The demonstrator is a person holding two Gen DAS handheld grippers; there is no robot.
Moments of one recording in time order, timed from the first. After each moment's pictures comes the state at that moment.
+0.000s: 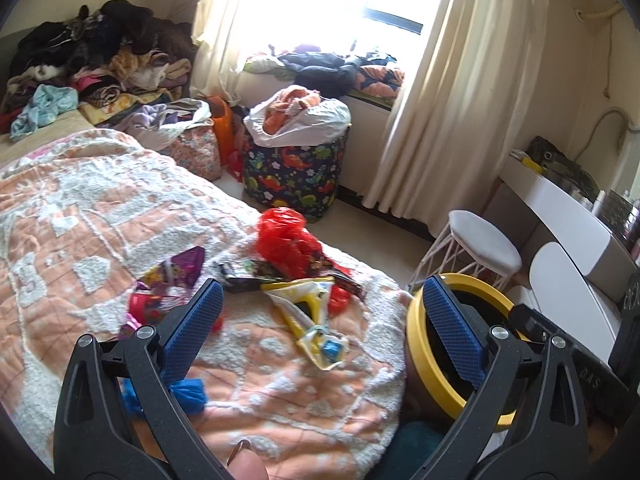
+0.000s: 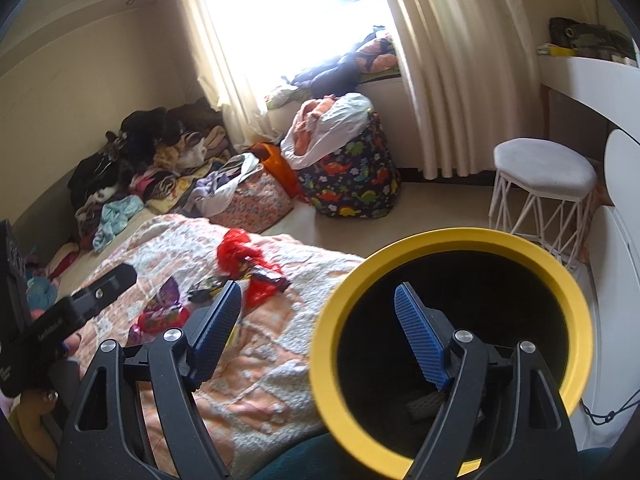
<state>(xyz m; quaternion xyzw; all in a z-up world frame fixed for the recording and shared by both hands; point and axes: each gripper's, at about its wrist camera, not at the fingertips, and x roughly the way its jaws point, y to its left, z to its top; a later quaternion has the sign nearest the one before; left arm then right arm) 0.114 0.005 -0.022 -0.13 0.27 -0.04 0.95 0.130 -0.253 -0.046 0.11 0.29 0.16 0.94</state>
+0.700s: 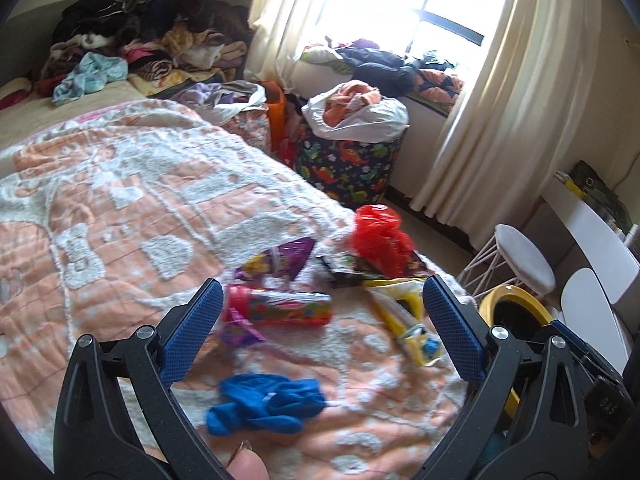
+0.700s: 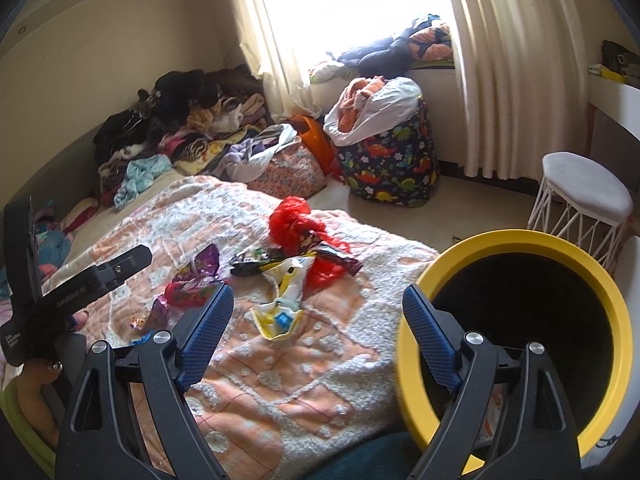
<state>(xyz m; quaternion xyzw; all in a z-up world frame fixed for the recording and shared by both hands) 0.107 0.085 -0.044 -0.17 0.29 0.04 0.94 0.136 -0.180 -0.048 0.06 0.31 0.22 0.92</state>
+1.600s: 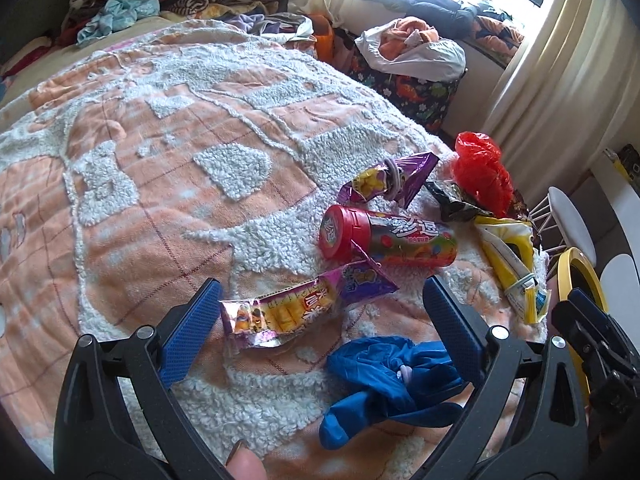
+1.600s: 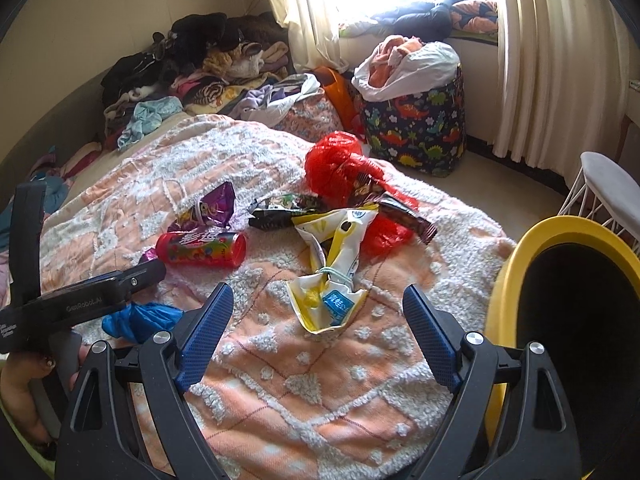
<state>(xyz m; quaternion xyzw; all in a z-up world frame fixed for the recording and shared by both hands) 0.122 0.132 -0.112 -0.18 0.41 0.09 0.89 0.165 -0.107 -0.096 -0.01 0.37 0.25 0.89</state>
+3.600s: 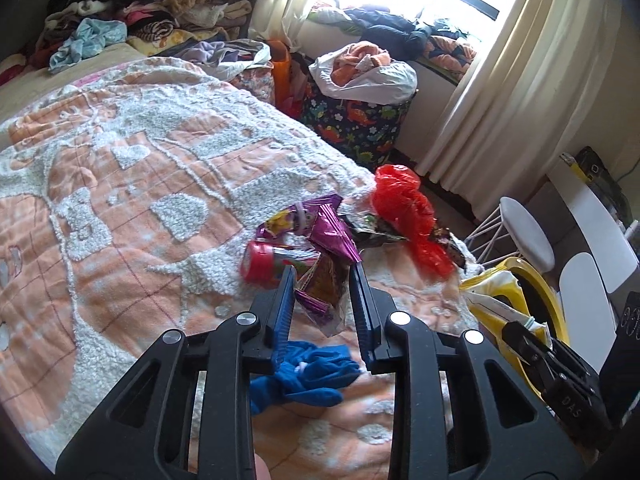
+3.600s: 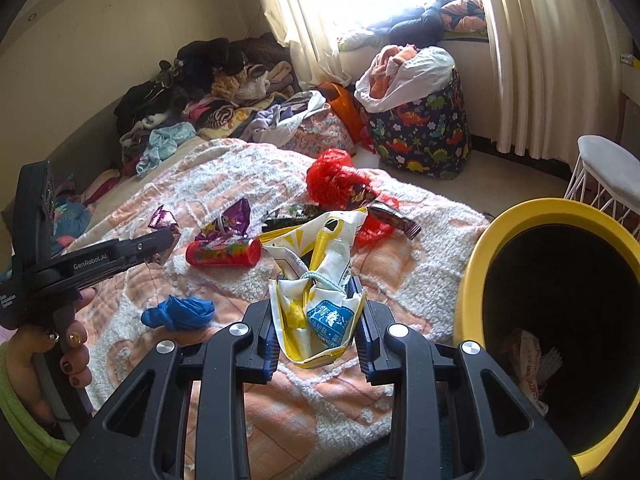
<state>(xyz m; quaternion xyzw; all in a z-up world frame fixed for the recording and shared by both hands) 0.112 0.100 -0.056 -0.18 0.36 0.02 0.91 0.134 -0.157 -0.073 0.05 0.35 0.27 0.90</state>
